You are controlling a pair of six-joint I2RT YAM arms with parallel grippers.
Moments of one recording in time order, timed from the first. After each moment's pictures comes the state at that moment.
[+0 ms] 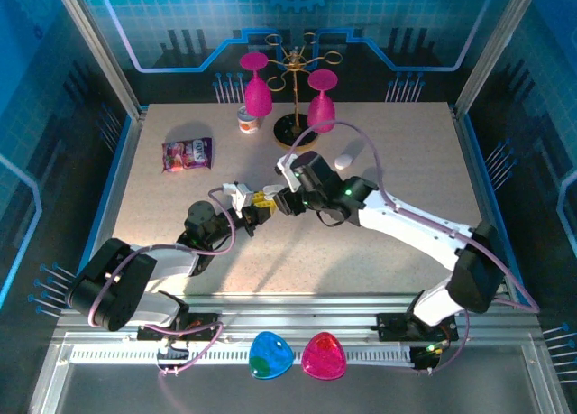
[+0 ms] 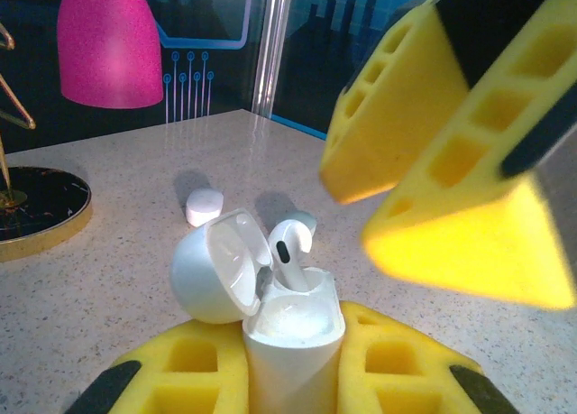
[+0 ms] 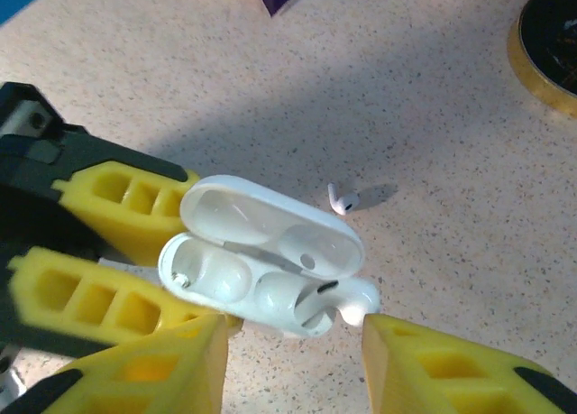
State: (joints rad) left arm -0.40 1.38 0.29 1.08 0.52 -0.17; right arm 0.85 1.50 1.26 -0.50 0.04 0.18
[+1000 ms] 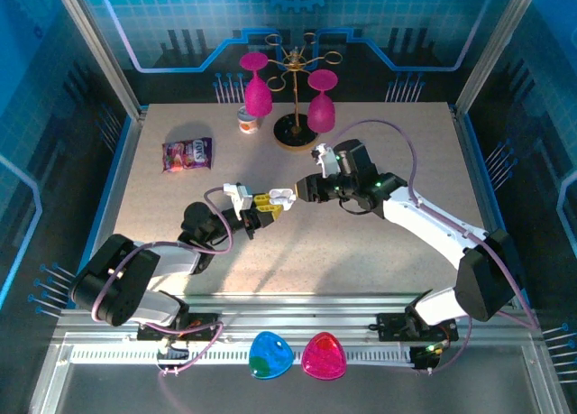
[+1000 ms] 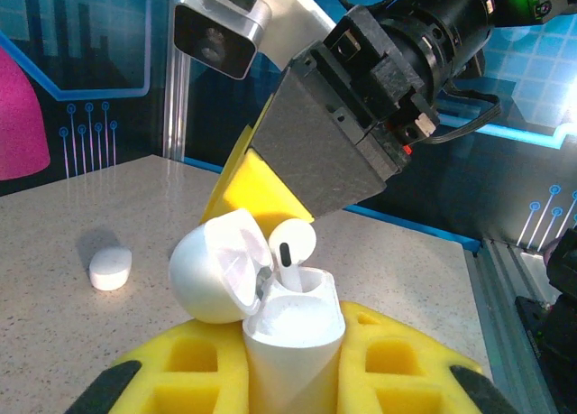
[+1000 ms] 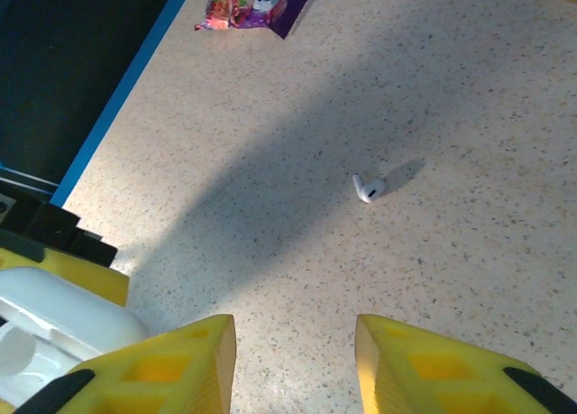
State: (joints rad) left arm -0.40 1.41 0.30 1.26 0.72 -0.25; right arm 0.58 1.44 1.09 -0.33 -0.39 0.37
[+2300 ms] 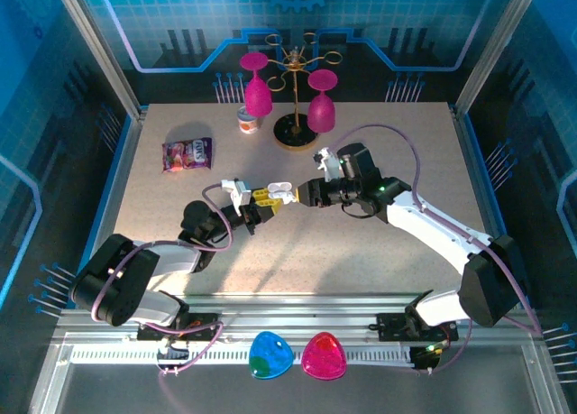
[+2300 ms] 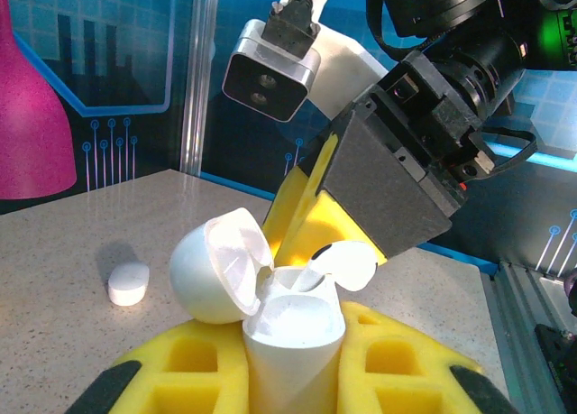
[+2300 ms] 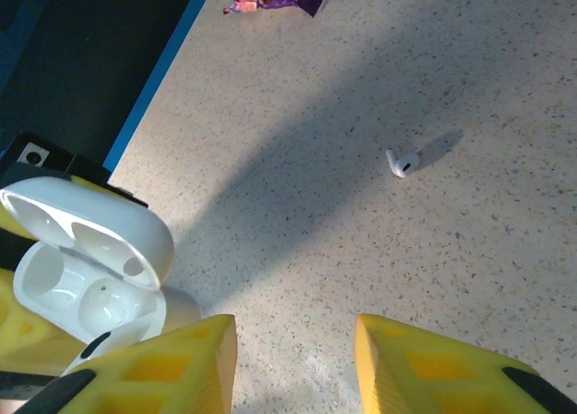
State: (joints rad) left arm -0.40 1.41 0.32 1.27 0.67 -0.28; right arm 0.57 1.40 1.04 -0.32 -0.45 0.43
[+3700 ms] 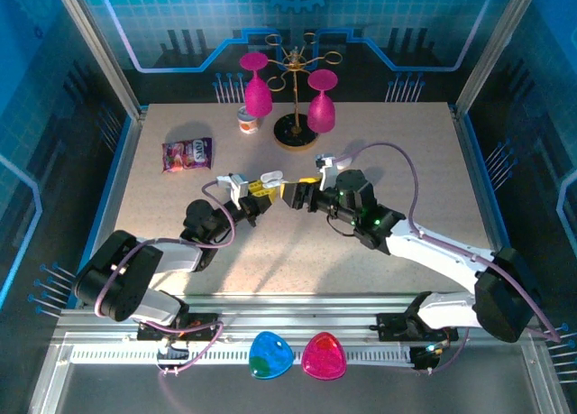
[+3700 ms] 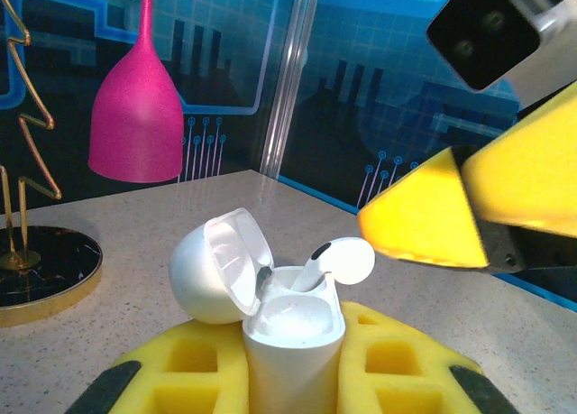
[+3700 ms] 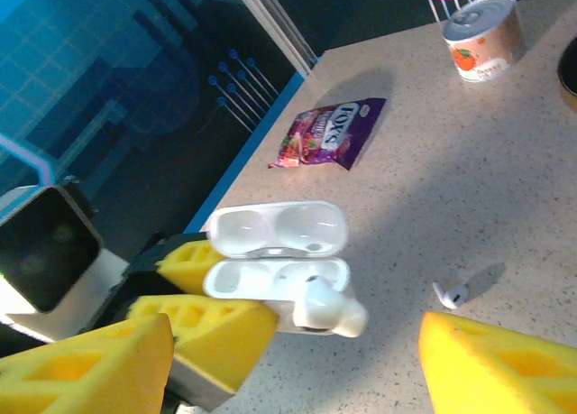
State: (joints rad) left arm -0.40 1.44 0.32 1.25 0.46 -0.28; right arm 0.74 1.29 0.79 0.23 -0.12 0.63
